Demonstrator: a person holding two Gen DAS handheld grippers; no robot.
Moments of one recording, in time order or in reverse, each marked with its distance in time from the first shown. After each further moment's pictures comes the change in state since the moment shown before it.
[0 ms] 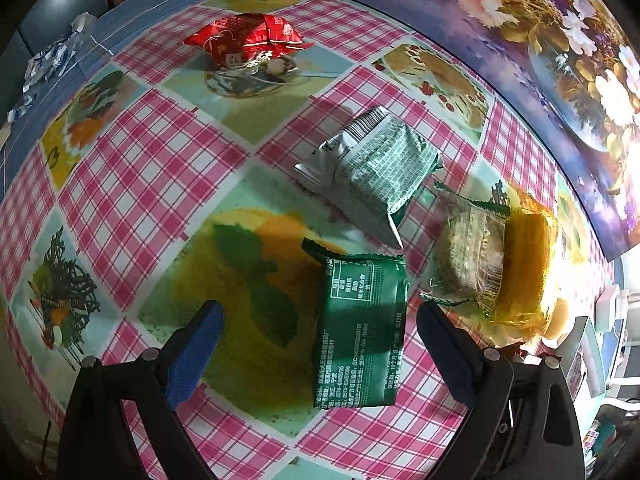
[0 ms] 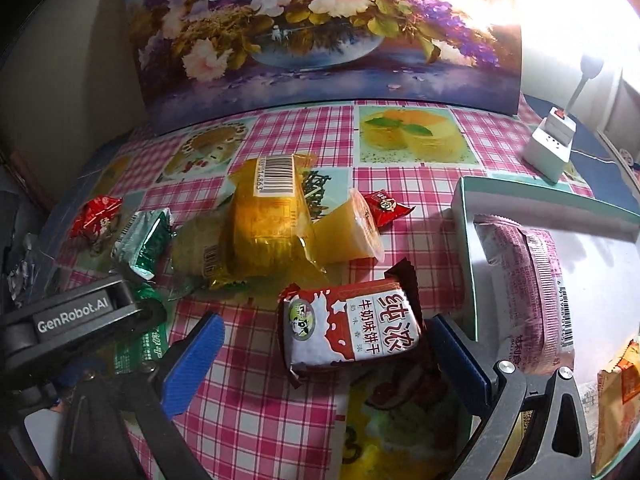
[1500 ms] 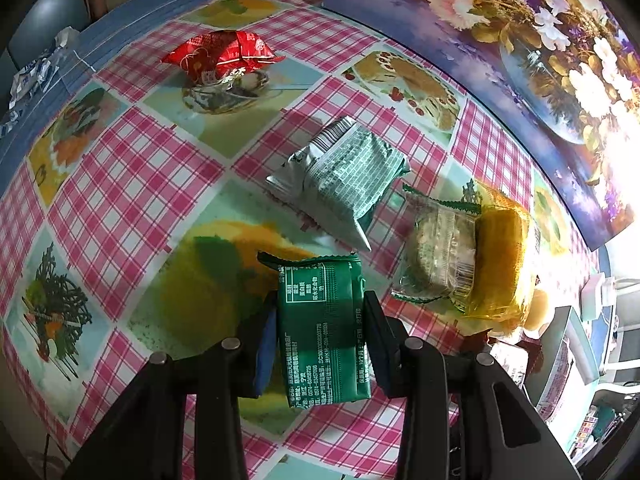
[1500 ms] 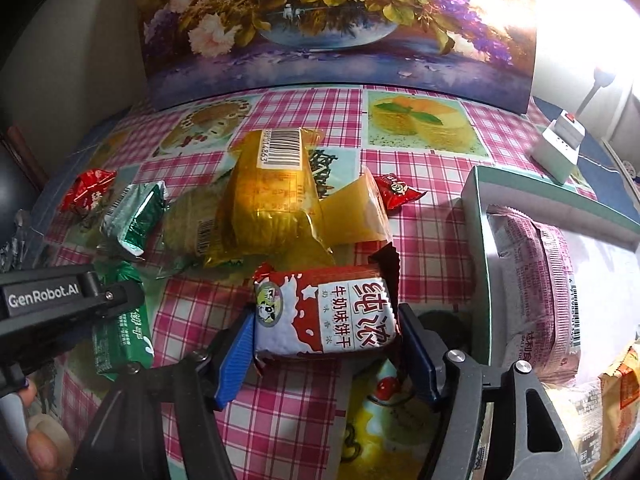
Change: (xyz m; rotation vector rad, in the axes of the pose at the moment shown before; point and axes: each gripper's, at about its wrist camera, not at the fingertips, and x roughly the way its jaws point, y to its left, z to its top) left arm -0.012 0.000 -0.007 0.053 -0.030 -0.070; right arm 0.009 0.005 -0.002 -0.058 0.044 -0.031
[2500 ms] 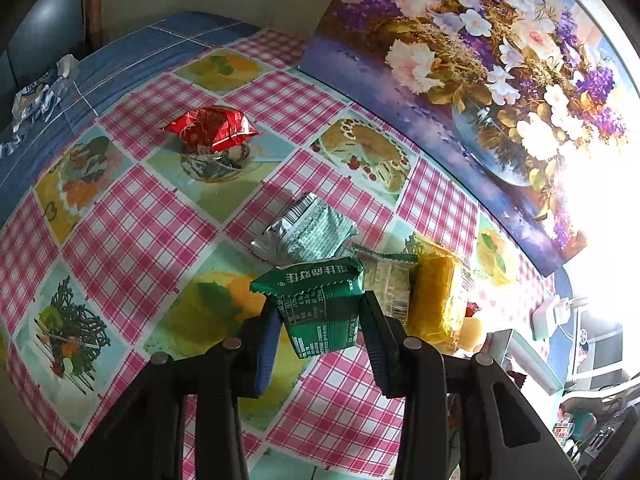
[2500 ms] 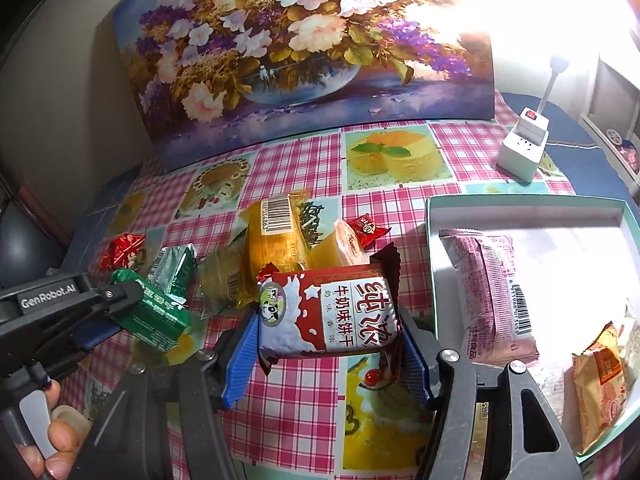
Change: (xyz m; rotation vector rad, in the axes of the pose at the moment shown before) left arm -0.058 -0.004 0.008 0.001 -0.144 -0.112; right arm -0.050 -0.024 0.009 0.152 -0.076 0.084
